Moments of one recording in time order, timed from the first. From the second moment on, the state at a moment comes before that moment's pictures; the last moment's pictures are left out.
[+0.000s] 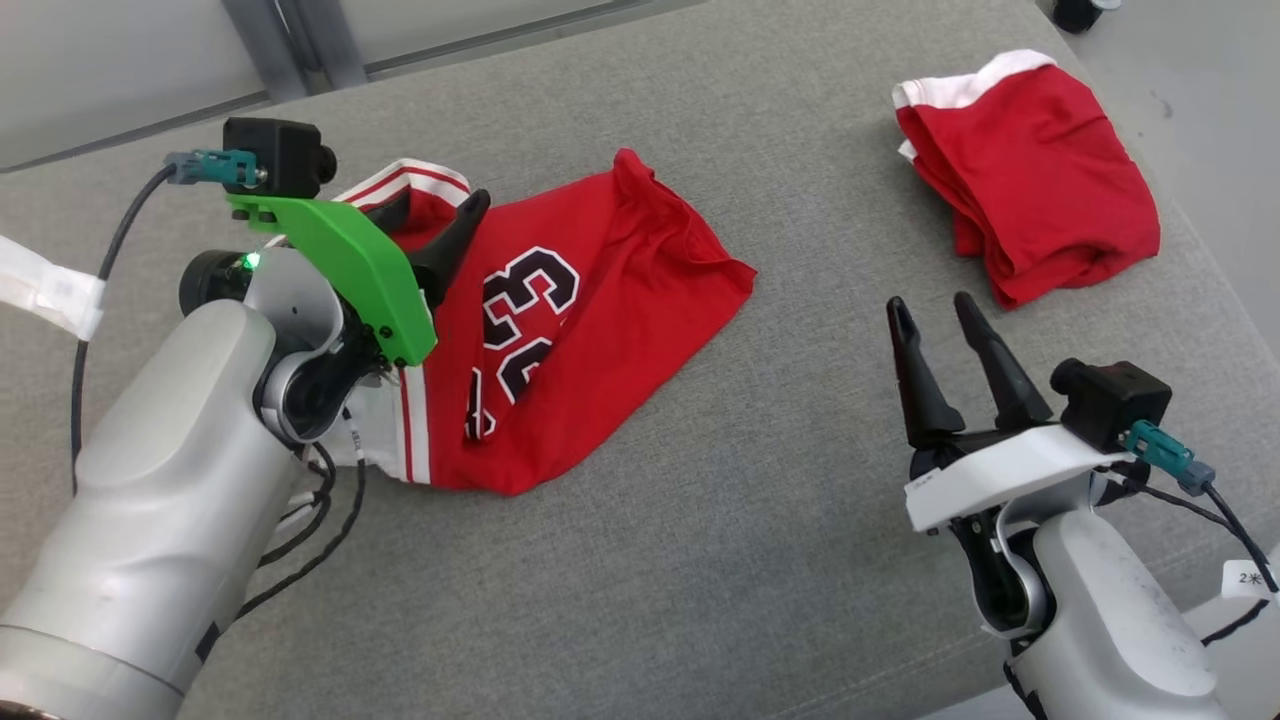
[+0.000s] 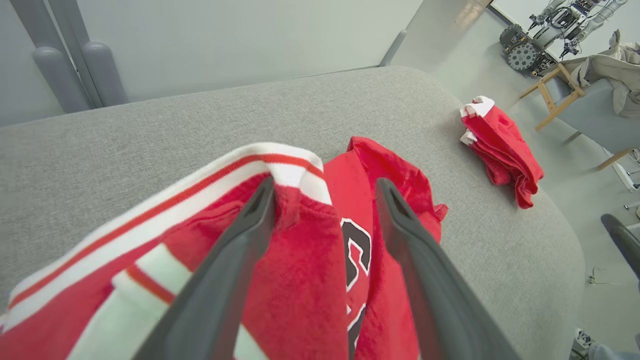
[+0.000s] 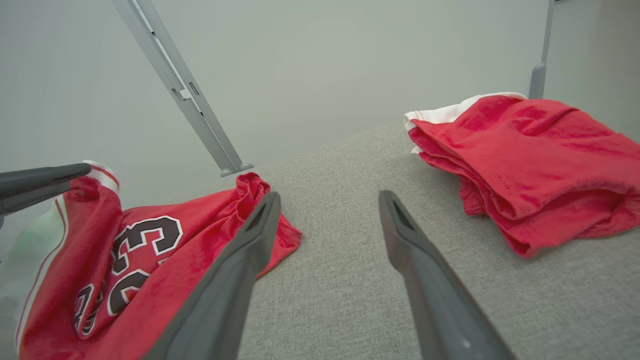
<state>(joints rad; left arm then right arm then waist) -0.88 0.33 -0.70 0.63 -1.03 -0.13 0.22 -0.33 -0.10 0.19 0.32 0.46 0.13 -0.26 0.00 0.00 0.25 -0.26</state>
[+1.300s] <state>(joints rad) -0.79 0.61 -0.92 0.58 -1.26 -0.13 0.39 -0.29 -0.14 0.18 0.31 0.46 0.13 -0.26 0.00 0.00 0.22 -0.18</state>
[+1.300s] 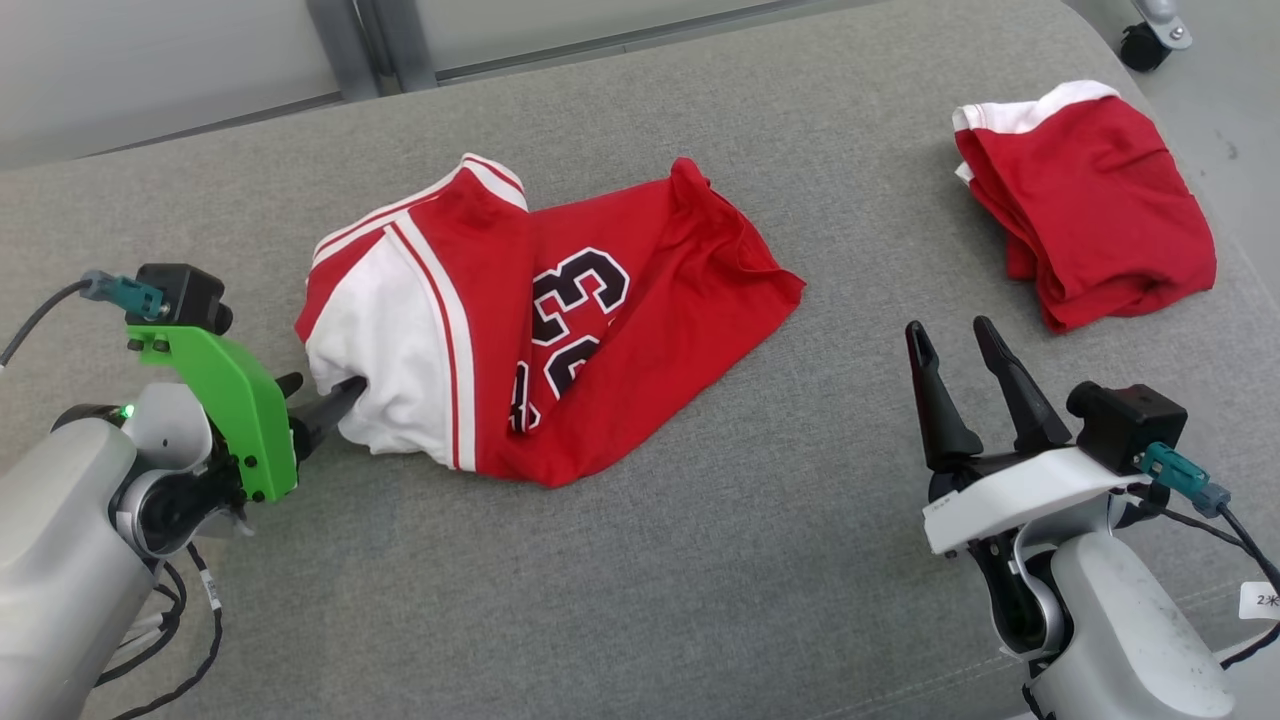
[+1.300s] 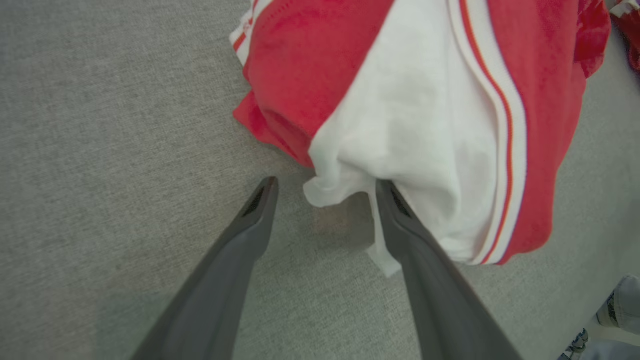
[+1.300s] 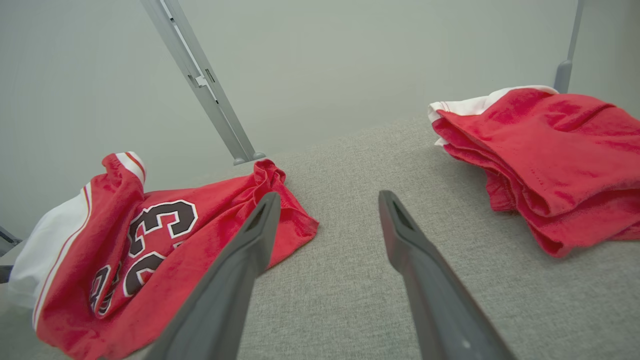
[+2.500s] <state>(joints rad) -0.50 0.95 -1.01 0.14 -1.51 0.03 0.51 -0.14 -0.18 0.11 0.34 0.46 0.13 -0.25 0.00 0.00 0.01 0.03</state>
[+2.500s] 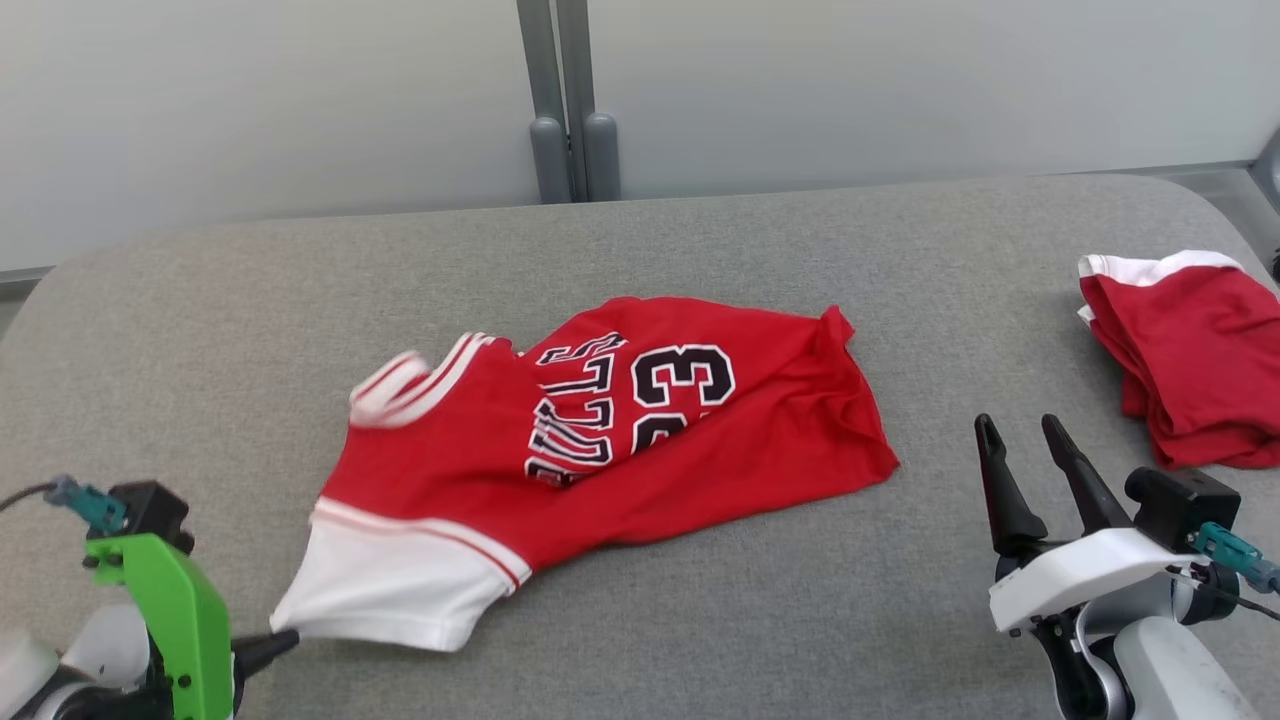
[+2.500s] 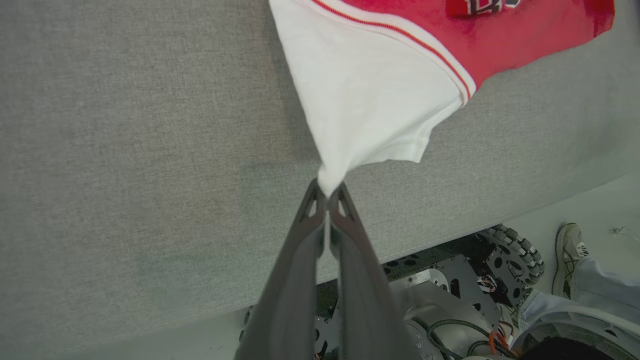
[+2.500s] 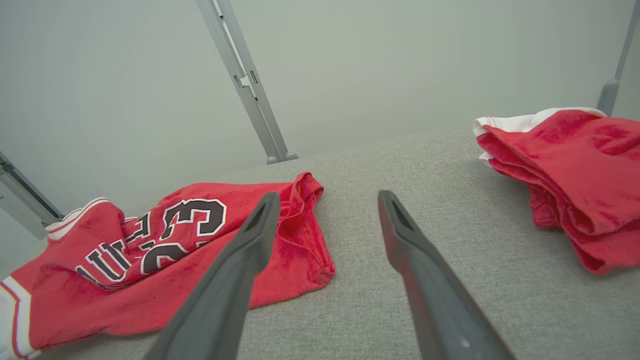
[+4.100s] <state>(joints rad) -0.14 0.44 -0.56 0.11 -0.82 0.20 -0.26 -0.31 -0.24 0.31 0.68 0.44 0.13 0.04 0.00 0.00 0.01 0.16</state>
